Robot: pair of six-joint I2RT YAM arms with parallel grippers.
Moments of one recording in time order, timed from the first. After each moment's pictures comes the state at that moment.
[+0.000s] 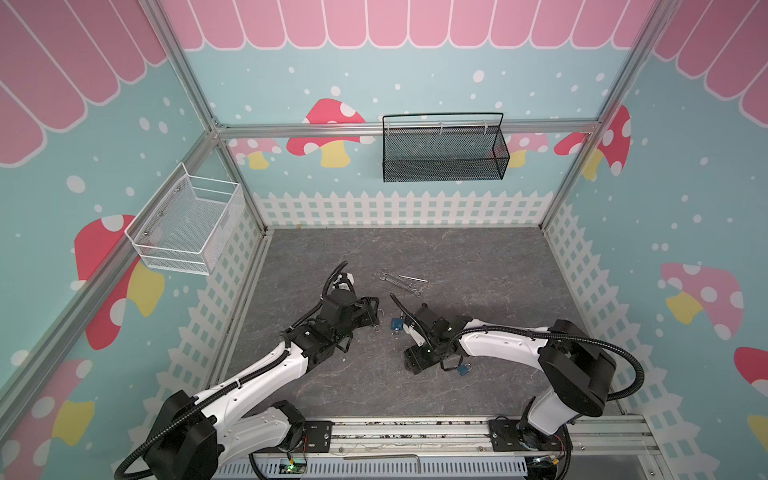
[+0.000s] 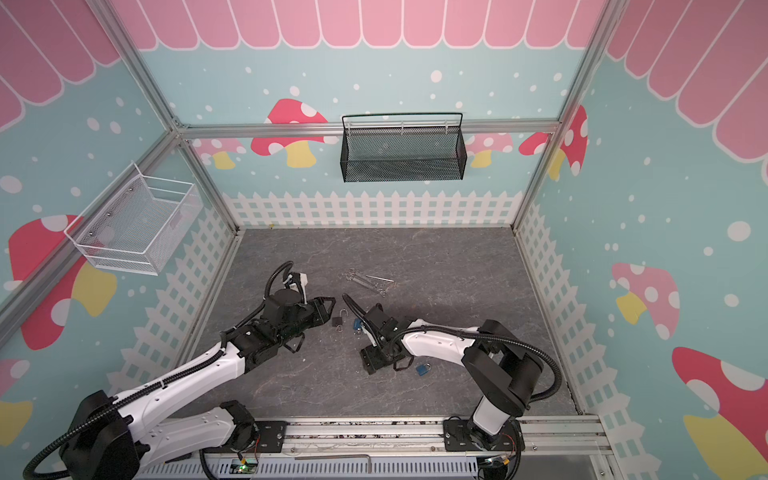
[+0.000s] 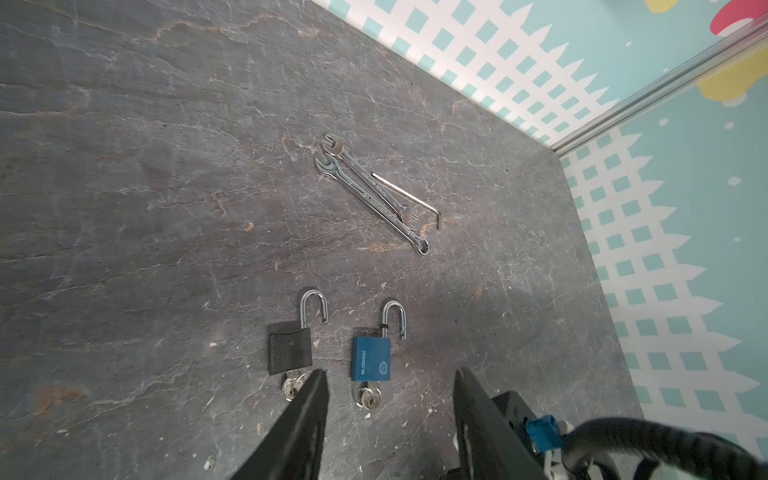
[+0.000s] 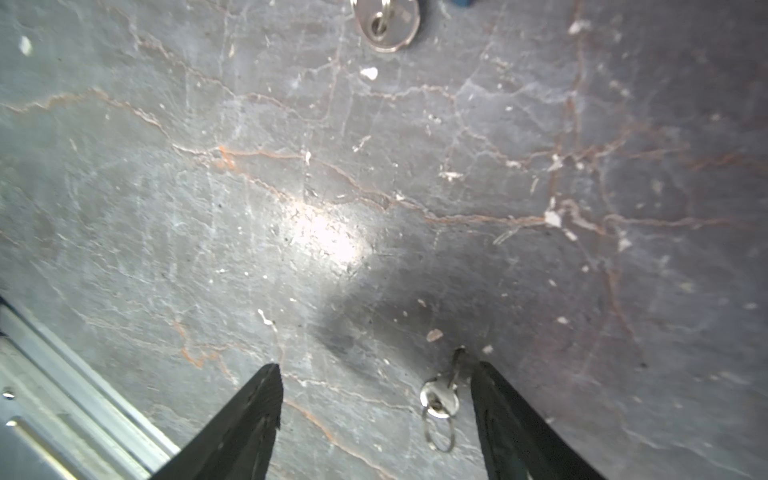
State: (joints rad) left arm -0.62 1.10 0.66 -0.10 -0.12 -0.78; right arm 0.91 1.63 0.91 -0.52 -0.15 0.39
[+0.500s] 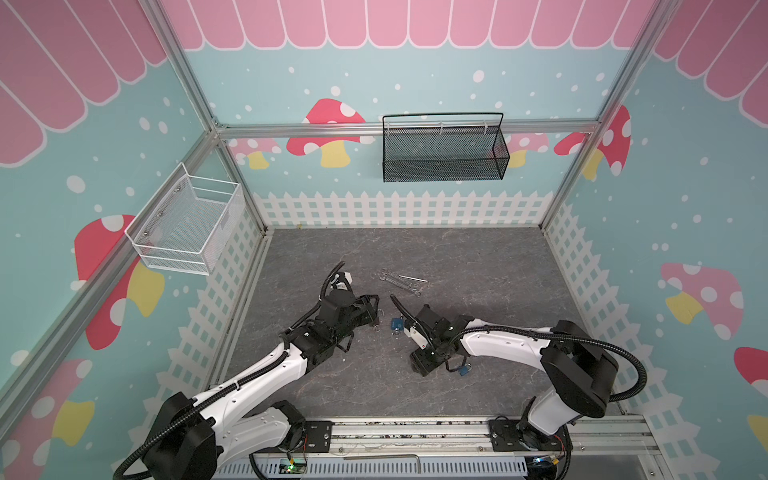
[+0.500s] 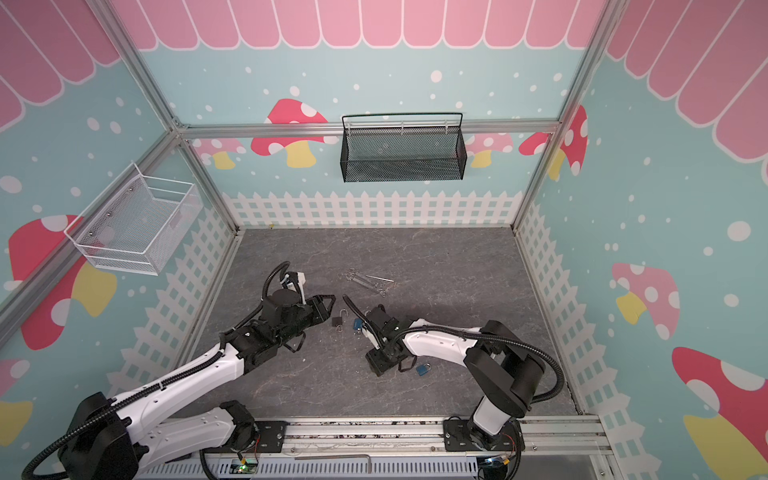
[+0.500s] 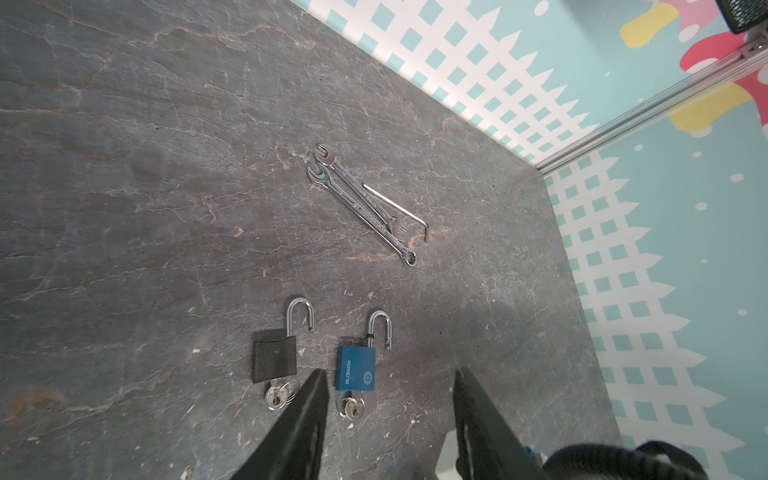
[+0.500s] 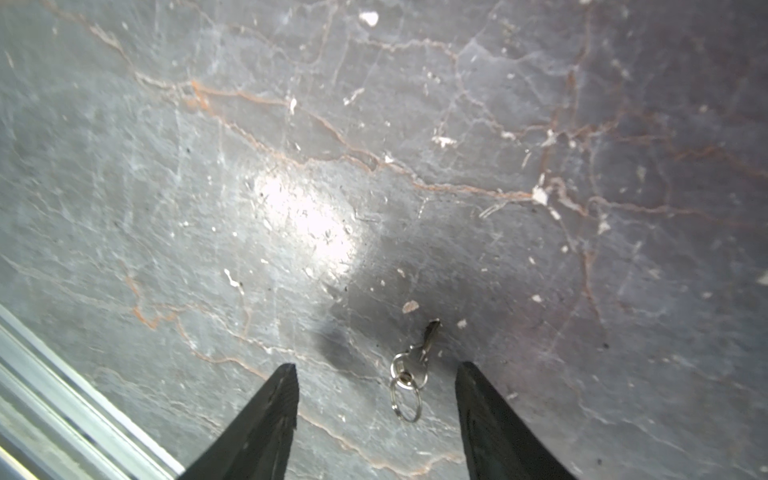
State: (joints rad) left arm -0.62 1.10 0.65 -0.06 -0.11 -0.82; right arm 0.90 1.61 0.90 -0.57 -0.13 0.26
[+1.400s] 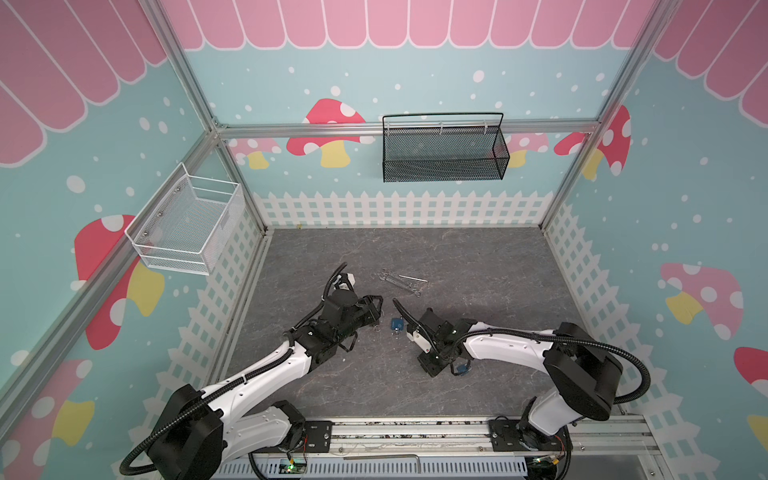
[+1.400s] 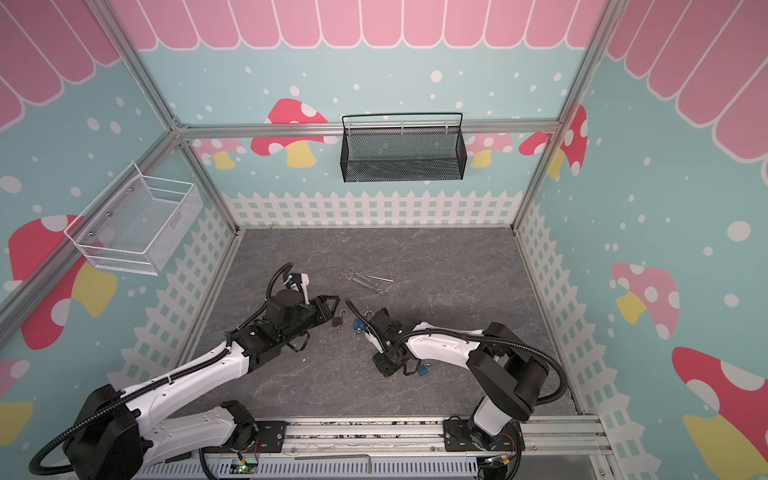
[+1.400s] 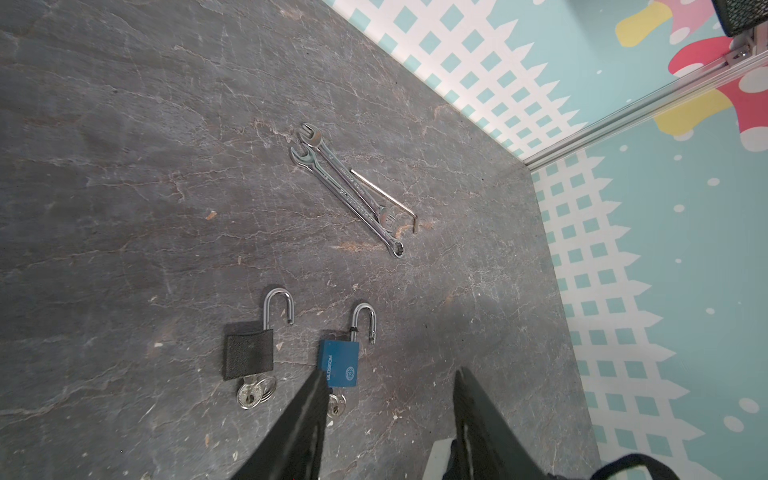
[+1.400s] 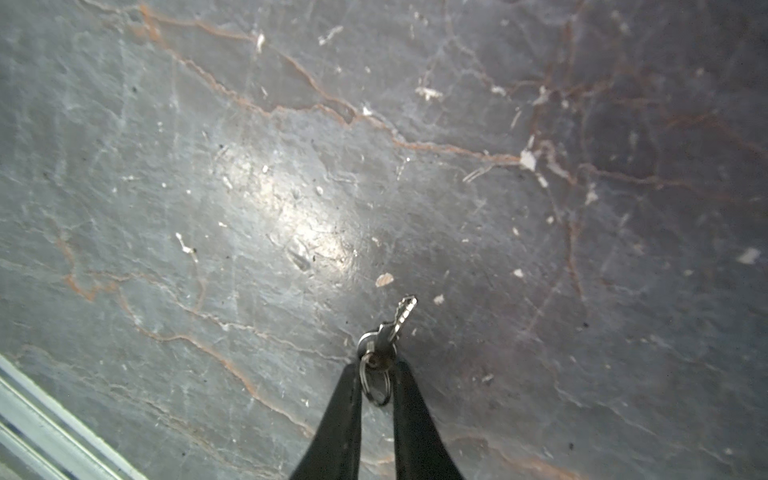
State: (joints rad) left arm -0.61 1.14 0.64 0.00 -0.07 -0.87; right arm 0.90 1.59 0.85 -0.56 -0.09 0.20
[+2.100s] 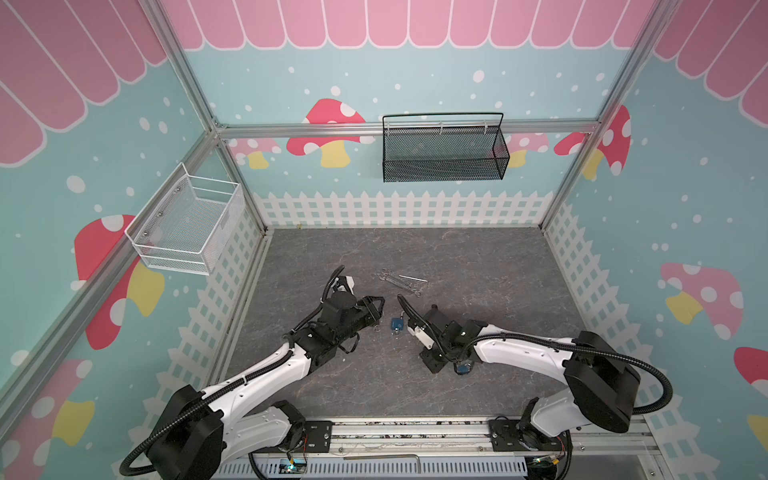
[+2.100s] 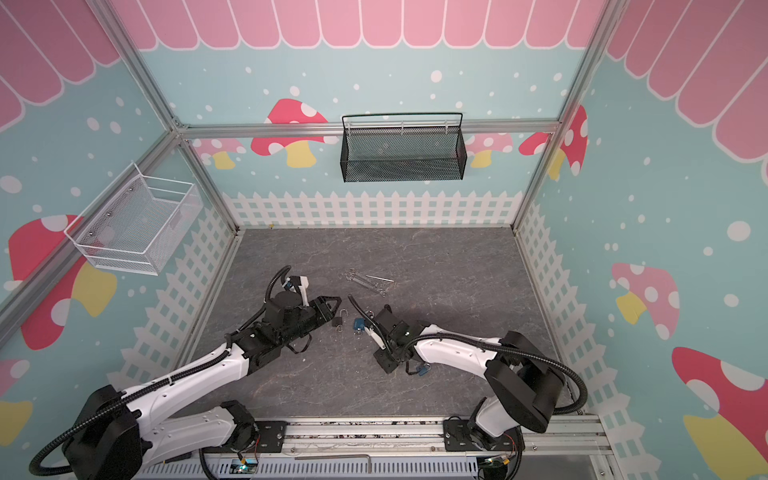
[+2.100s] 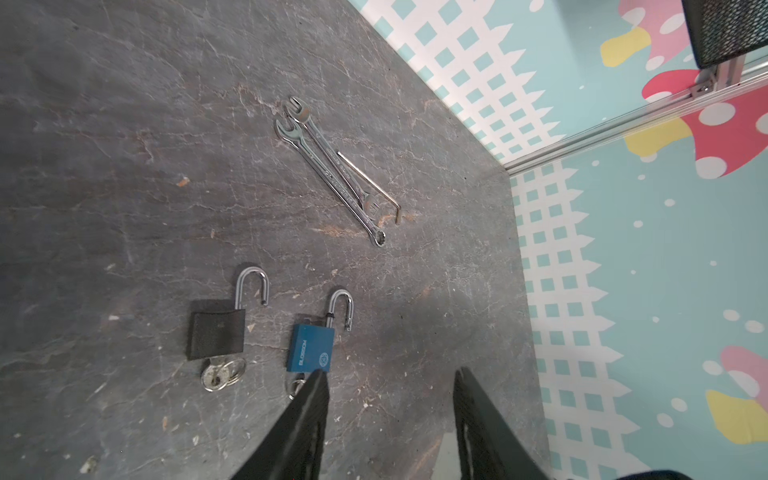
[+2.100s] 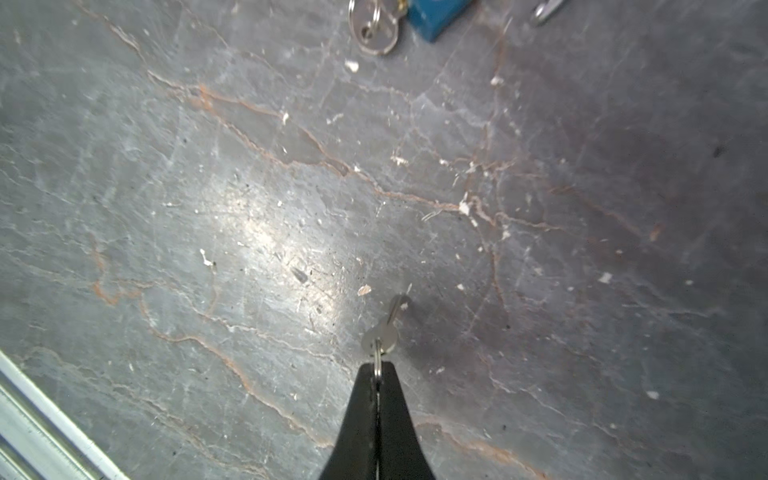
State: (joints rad) left arm -0.61 1.12 0.60 0.05 -0.01 -1.02; right arm 0.90 1.48 0.82 -0.51 -0.02 0.12
